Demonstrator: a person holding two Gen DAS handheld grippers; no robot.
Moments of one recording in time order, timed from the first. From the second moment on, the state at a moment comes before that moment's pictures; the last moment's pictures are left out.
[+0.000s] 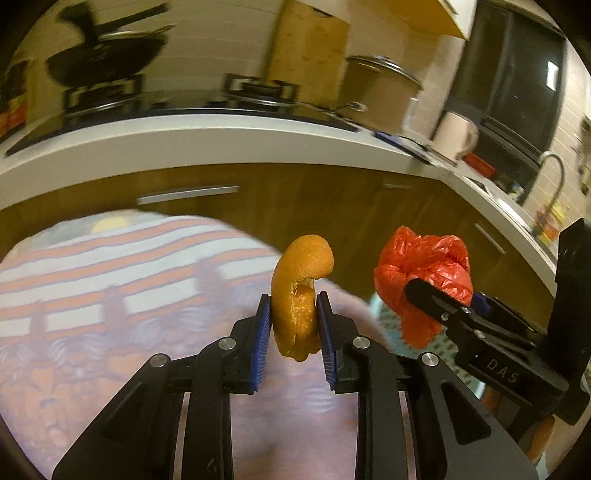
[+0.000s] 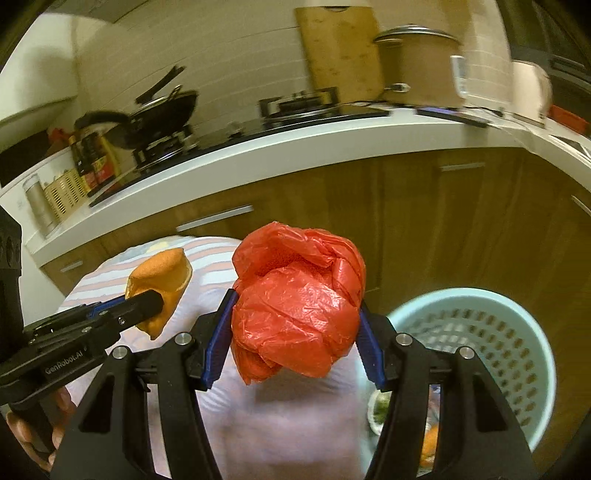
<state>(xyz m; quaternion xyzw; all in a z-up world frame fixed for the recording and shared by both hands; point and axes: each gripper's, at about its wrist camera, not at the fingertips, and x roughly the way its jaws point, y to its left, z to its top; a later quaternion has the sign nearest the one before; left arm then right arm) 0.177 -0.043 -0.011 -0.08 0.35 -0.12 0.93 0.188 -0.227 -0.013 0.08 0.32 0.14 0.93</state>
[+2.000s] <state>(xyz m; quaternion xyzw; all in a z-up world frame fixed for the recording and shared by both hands) 0.108 -0.122 0.005 -0.06 0.25 -0.11 0.96 0.084 -0.337 0.014 0.11 0.24 -0.03 0.96</state>
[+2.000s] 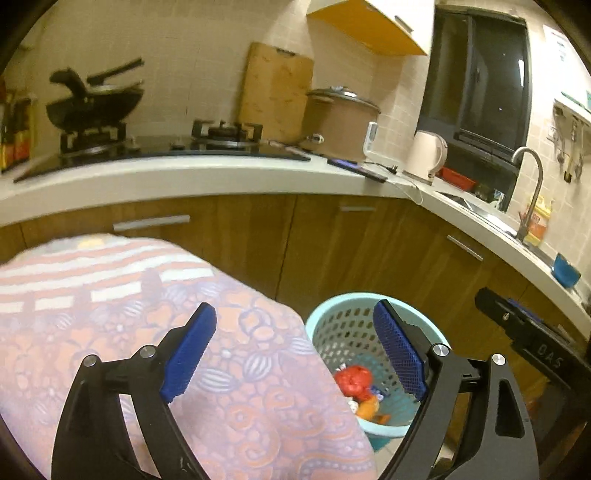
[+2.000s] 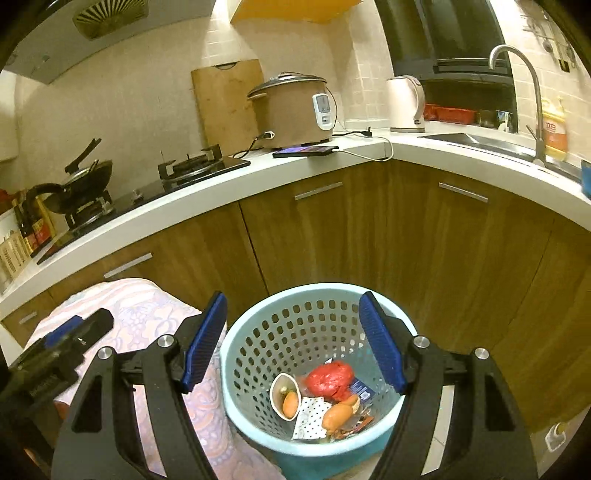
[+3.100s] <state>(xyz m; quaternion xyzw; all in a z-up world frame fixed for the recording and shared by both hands) 0.084 -0.119 0.024 -0.06 0.22 -0.11 0.97 0.068 -0.320 0.037 0.05 0.17 -0.08 0.98</state>
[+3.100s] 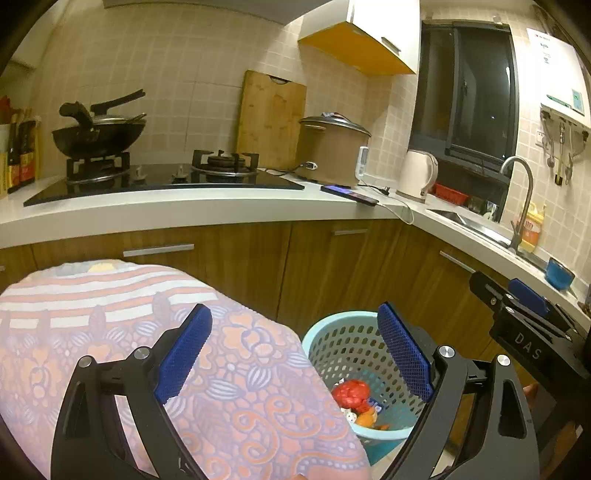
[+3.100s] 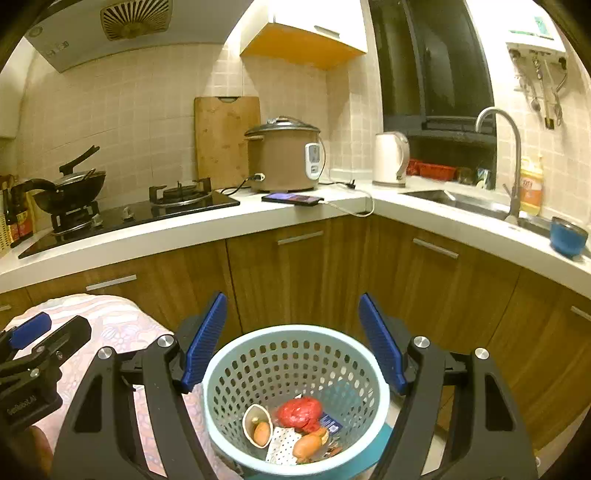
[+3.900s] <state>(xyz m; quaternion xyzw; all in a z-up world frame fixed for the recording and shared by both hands) 0.083 -0.113 0.027 -0.06 0.21 -0.08 0.97 0.060 -0.318 0.040 0.05 0.17 -0.08 0.98</state>
